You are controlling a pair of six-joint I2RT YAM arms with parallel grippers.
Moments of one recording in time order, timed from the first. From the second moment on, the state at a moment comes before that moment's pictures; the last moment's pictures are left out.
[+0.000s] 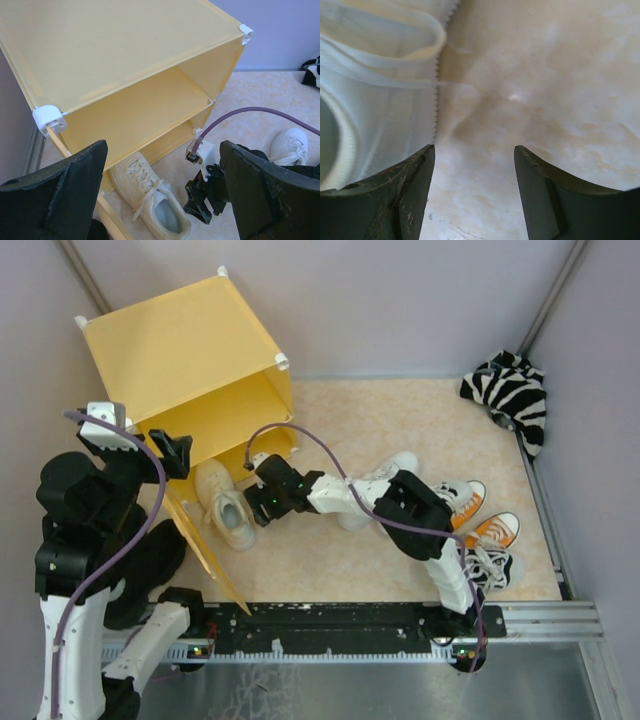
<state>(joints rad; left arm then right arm) -0.16 0.72 1.33 -0.68 -0.03 -0.11 1.01 2.11 1.51 -0.22 -0.04 0.30</state>
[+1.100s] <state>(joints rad) -0.16 0.72 1.33 -0.68 -0.02 -0.12 1.10 2.05 1.44 -0.05 -0.47 0.33</state>
